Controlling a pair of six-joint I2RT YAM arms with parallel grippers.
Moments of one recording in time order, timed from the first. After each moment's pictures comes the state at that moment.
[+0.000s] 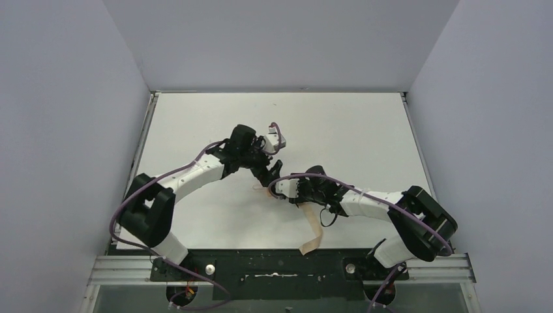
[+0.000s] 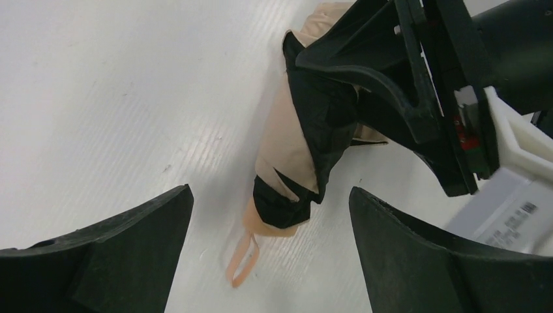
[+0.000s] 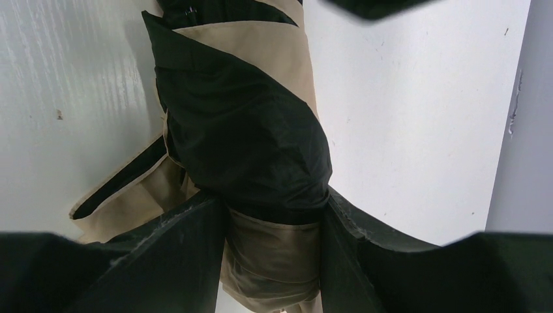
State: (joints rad) left arm -0.60 1.56 1.03 -0.21 0.46 0.19; right arm 0.75 1.47 0.57 0.18 -0.05 -0.94
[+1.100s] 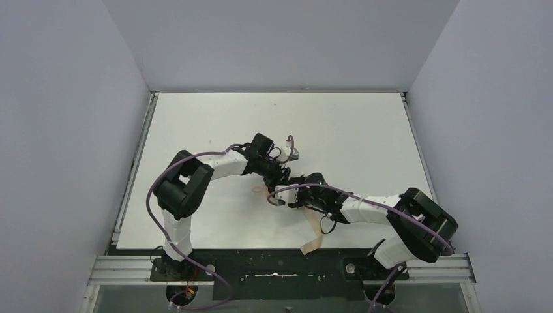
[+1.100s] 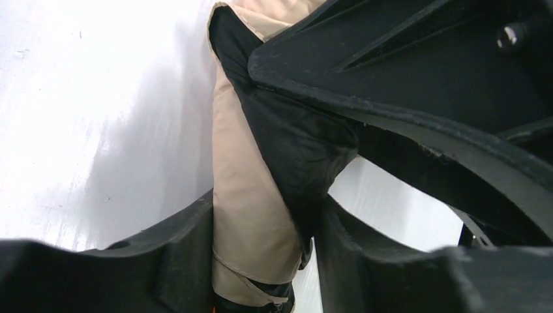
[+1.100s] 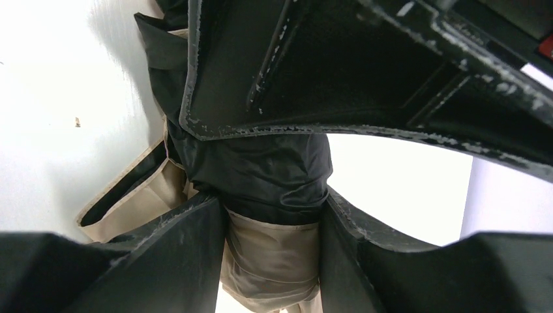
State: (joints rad) left arm -0.64 1.95 1.15 -0.19 0.73 0.18; right arm 0.80 1.46 0.49 0.31 0.01 -0.96
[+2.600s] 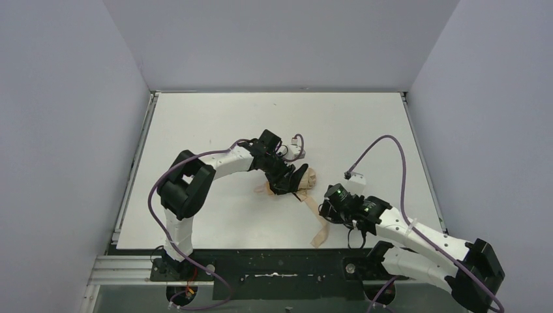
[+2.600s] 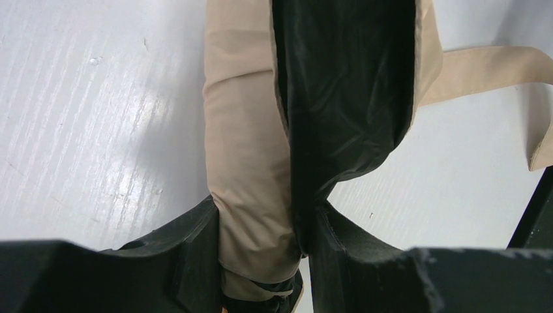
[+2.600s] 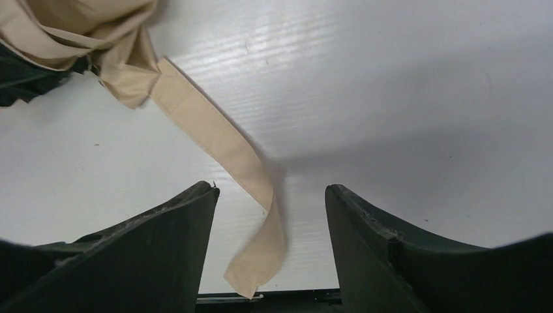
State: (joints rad) left arm -0.68 1.97 1.28 -0.35 0.50 0.23; right arm 0.82 0.92 0.55 -0.70 0.40 0.99
